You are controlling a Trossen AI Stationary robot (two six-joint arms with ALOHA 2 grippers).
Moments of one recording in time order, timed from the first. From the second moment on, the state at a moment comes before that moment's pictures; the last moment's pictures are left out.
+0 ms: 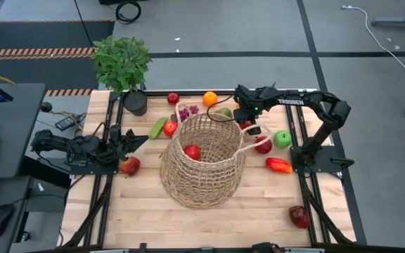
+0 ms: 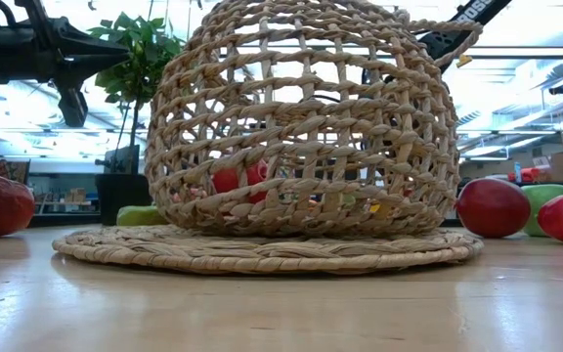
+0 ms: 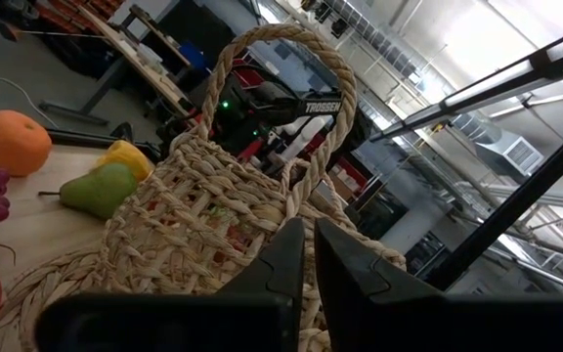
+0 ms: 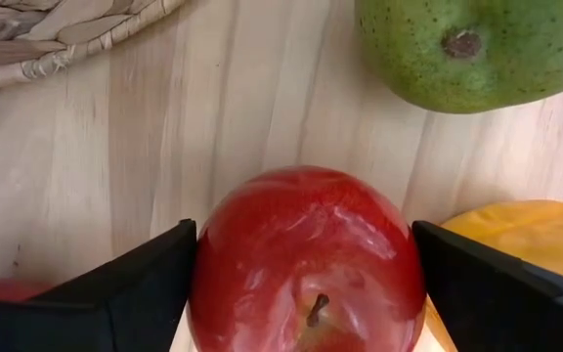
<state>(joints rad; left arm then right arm) -0.24 0.04 0.01 0.28 -0.54 -0.69 -0.62 1.65 1.04 -0.74 -0.08 -0.78</state>
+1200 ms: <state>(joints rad) -0.24 0.04 0.01 0.28 -0.54 -0.69 -0.56 1.65 1.81 -1.09 -0.09 -0.54</state>
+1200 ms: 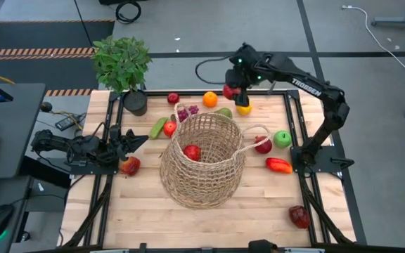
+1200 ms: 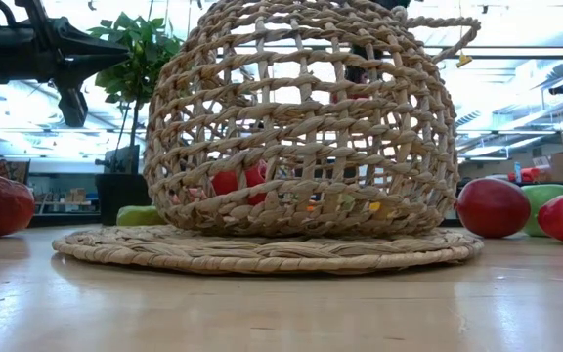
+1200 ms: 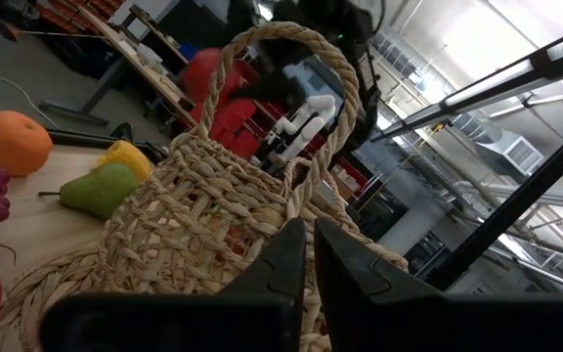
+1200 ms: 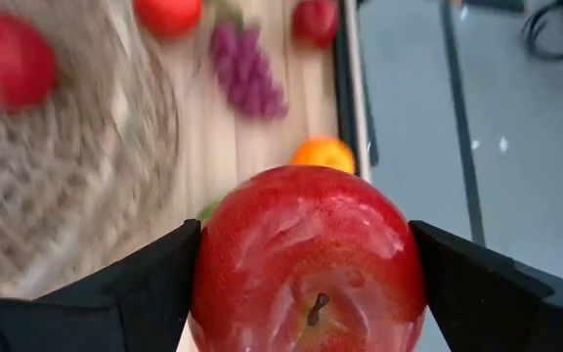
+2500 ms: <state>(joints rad) -0.24 0.04 0.01 0.28 -0.54 -0.69 -0.33 1.65 2.29 -0.80 -0.56 0.15</state>
